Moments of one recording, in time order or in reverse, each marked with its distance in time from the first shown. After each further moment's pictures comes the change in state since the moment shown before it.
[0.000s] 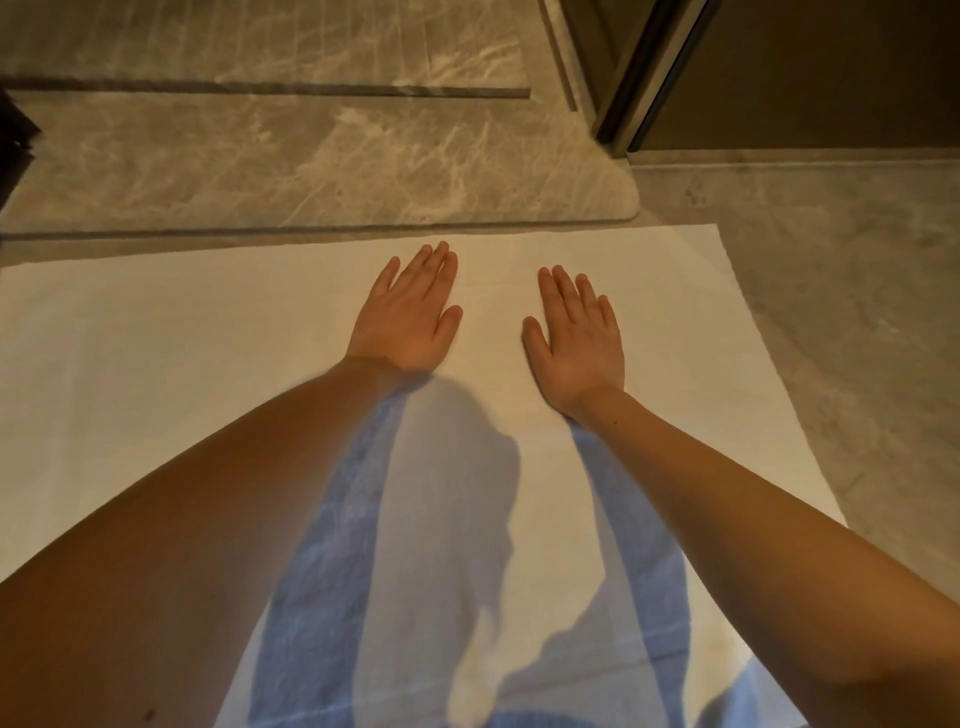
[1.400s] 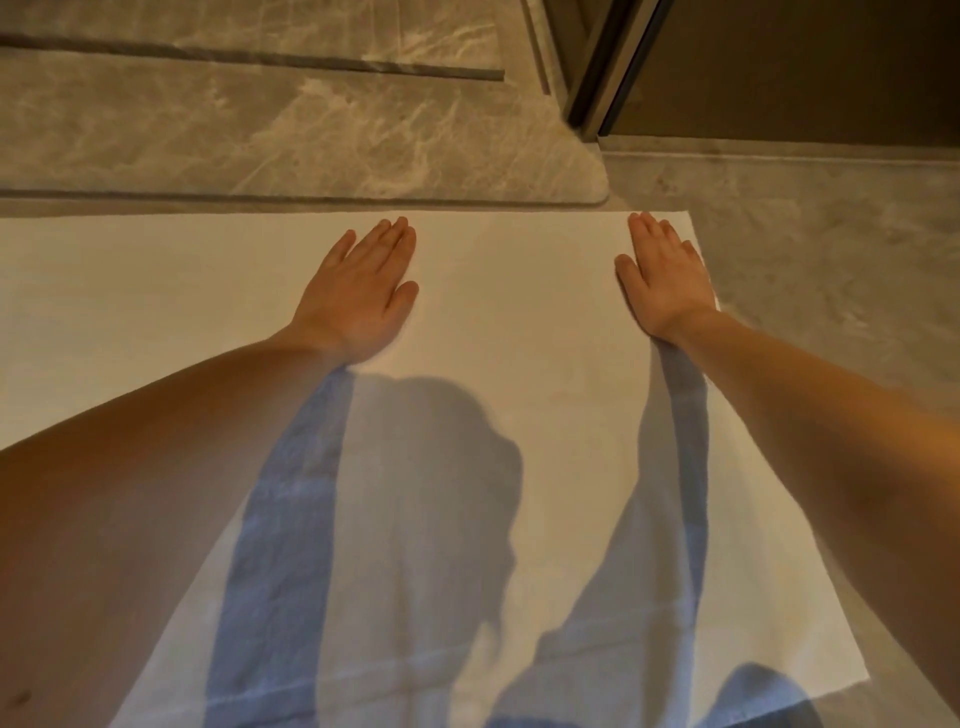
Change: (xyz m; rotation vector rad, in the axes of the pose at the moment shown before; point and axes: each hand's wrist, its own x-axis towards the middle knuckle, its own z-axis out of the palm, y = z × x) left_hand 0.002 0.000 -0.001 0.043 -0.041 -0.039; right_hand 0.056 0.145 -0.051 -0.123 -0.035 0.017
